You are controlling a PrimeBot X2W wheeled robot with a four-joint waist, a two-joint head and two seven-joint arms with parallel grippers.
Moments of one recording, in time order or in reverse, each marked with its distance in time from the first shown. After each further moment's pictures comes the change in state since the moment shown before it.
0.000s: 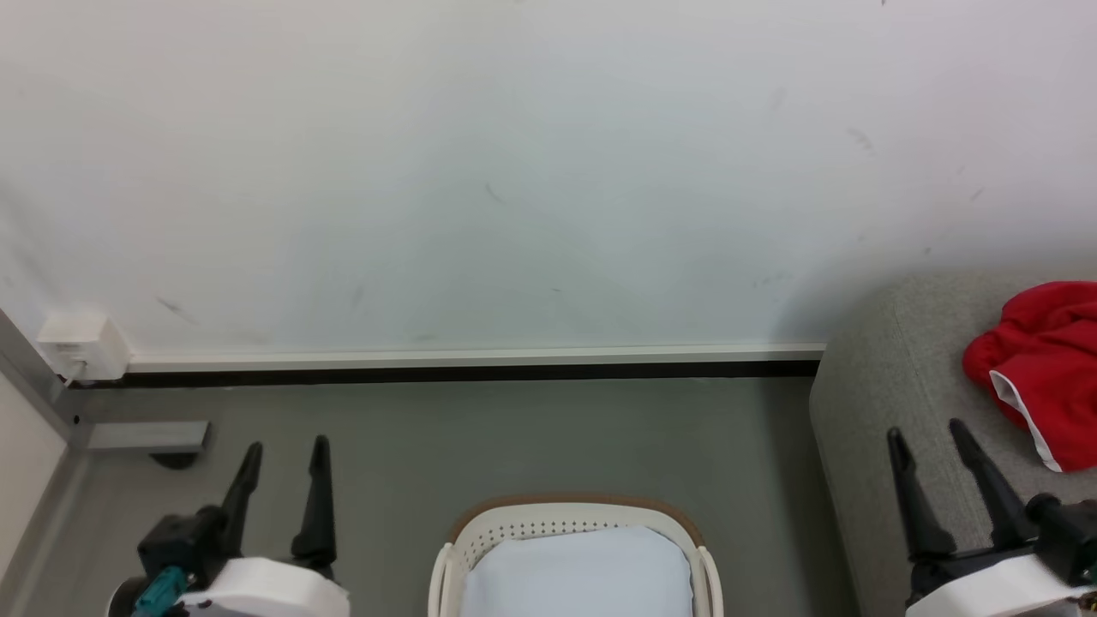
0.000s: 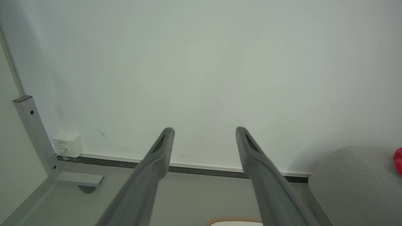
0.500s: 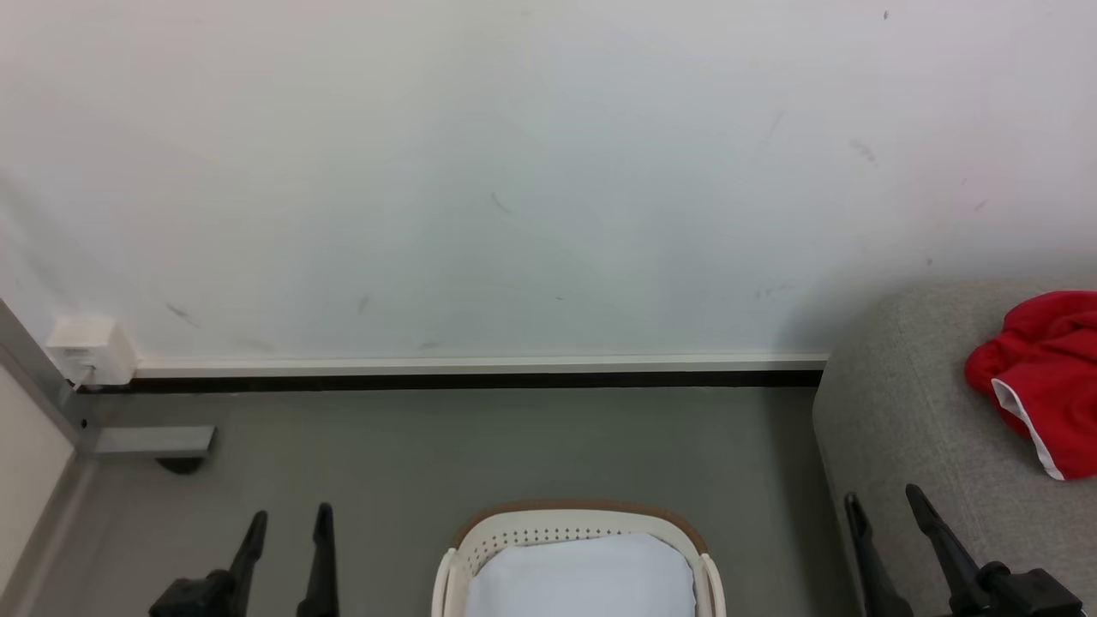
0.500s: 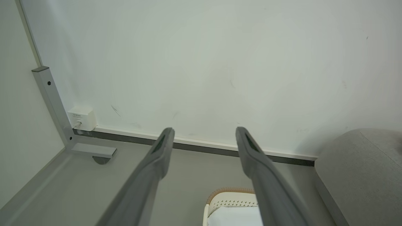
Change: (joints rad) left arm 0.117 -0.099 0.123 0.023 0.119 -0.089 0.000; right arm 0.154 0.137 -0.049 -0.071 -0.135 0.000 -0.001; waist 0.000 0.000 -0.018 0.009
